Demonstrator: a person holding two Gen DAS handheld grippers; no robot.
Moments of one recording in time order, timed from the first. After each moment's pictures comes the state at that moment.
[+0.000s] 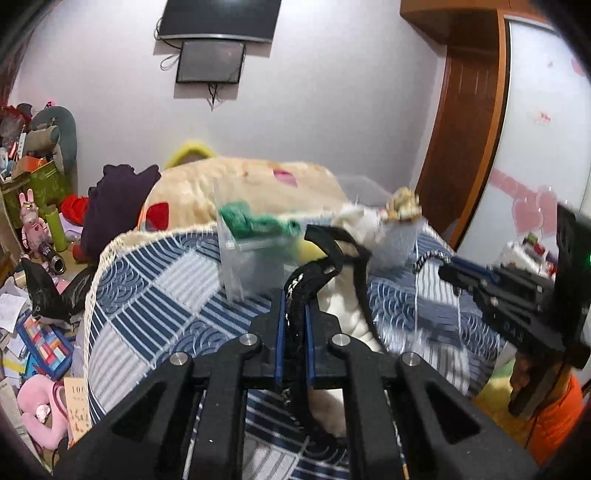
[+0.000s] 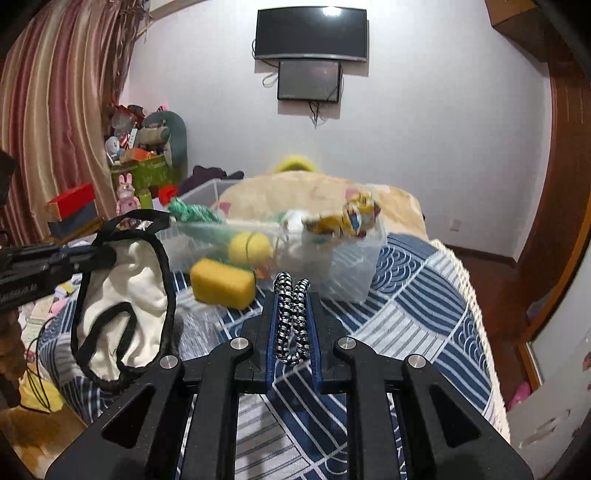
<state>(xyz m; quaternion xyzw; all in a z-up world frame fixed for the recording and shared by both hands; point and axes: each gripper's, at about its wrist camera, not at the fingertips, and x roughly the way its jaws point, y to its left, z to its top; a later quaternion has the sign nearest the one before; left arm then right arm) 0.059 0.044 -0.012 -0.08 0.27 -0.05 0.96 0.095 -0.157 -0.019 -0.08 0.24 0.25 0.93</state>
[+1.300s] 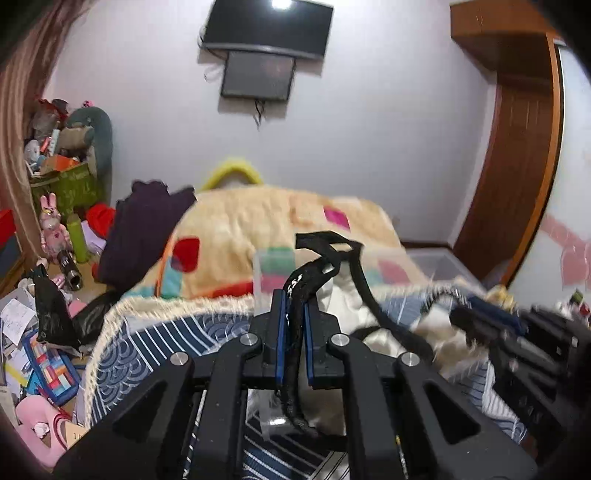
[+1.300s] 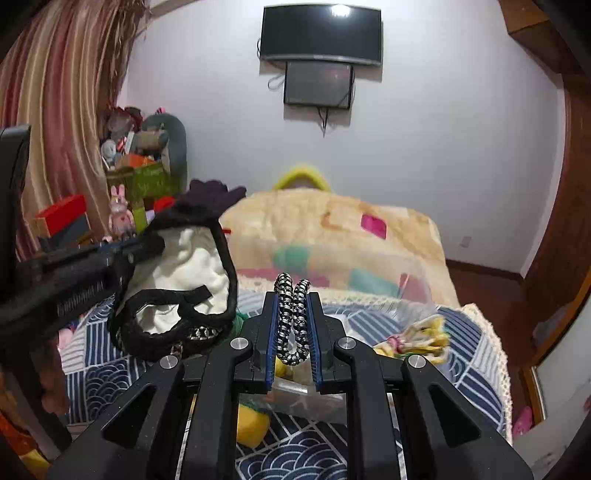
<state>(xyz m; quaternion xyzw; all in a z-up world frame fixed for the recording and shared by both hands) 0.179 0.076 -0.004 -0.09 0.25 0.05 0.96 0.182 -0.077 0.002 -0.09 0.25 0.26 0.93</state>
